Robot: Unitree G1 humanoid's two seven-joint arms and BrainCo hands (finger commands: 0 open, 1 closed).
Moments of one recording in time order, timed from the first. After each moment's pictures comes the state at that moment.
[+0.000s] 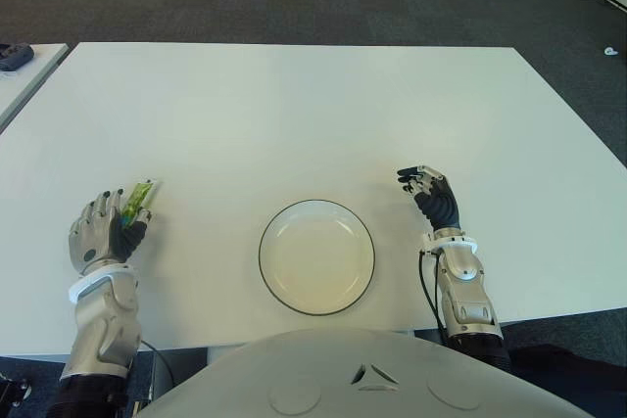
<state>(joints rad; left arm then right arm) 0.42 0.42 0.04 -0.05 0.81 0.40 0.22 0.18 -0.12 -0.05 0.09 -0.08 -0.15 0.01</state>
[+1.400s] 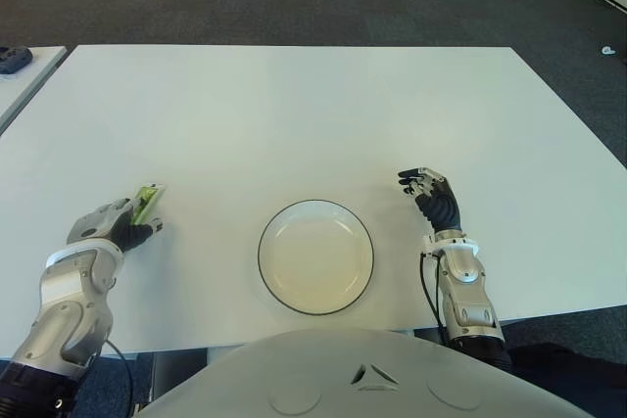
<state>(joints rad) 0.42 0.73 -0.09 -0.27 0.88 0.55 -0.42 0.19 -0.12 -0.05 0.08 -0.07 -0.15 0.01</state>
